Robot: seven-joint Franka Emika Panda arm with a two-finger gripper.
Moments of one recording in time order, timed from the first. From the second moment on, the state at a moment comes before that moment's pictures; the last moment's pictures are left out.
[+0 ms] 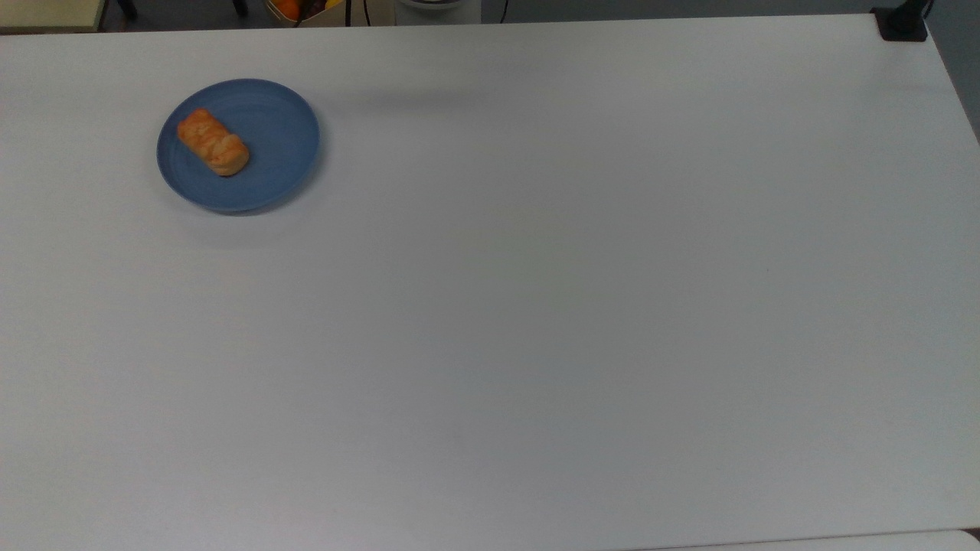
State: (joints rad) arm -0.09 -0.03 -0.05 -1.64 -0.04 1.58 -0.37
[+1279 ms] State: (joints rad) arm -0.37 0.12 -0.08 -1.98 -0.10 2.09 -0.95
